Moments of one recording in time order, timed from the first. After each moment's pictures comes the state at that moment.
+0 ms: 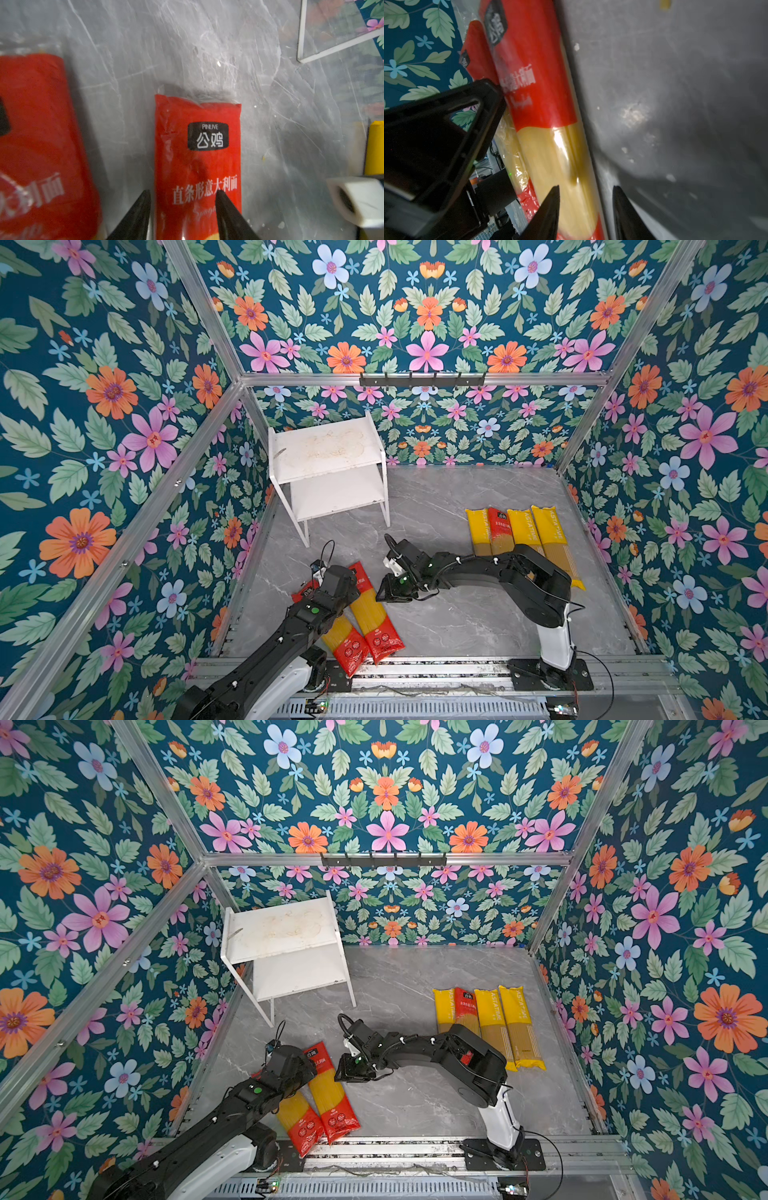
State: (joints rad) left arm -0.50 0.83 0.28 -0.35 -0.19 -0.99; right arm 0.98 2.02 1.22 -0.15 -0.50 0.93
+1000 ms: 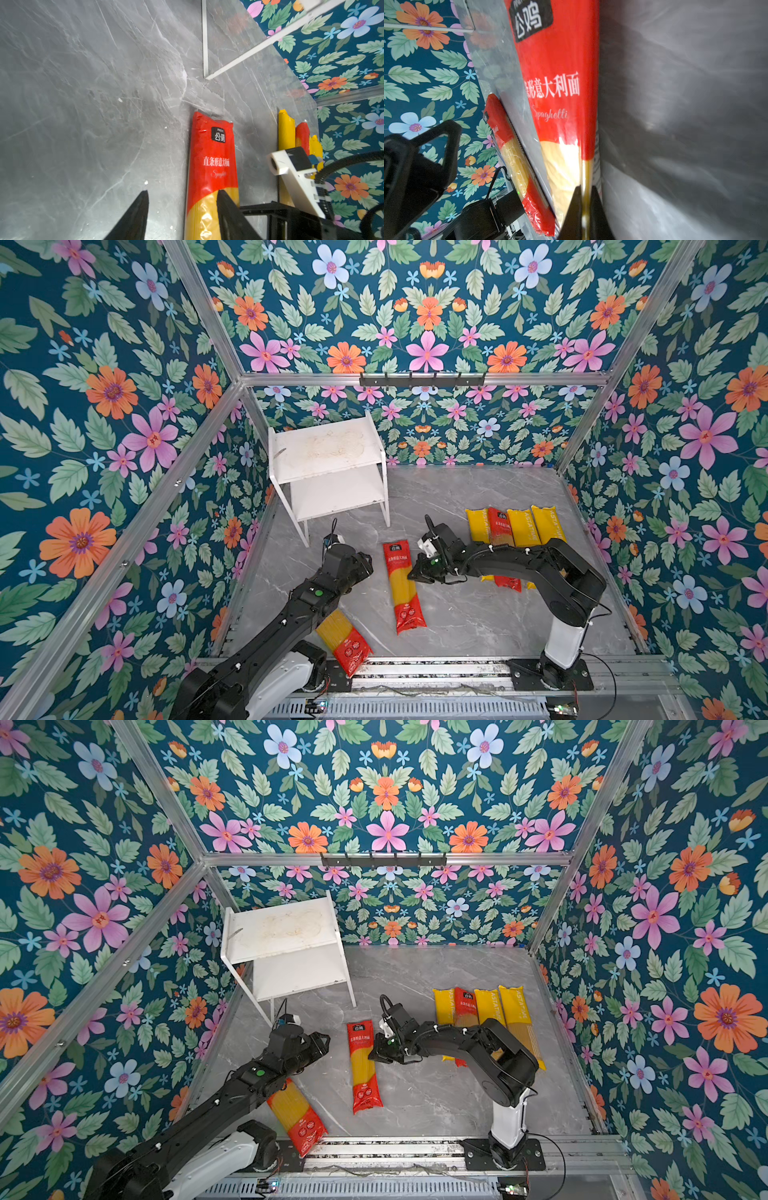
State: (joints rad) left arm -0.51 0.94 0.44 -0.21 -0.05 -0.89; right arm 0.74 1.82 0.99 -0.10 -0.51 0.92
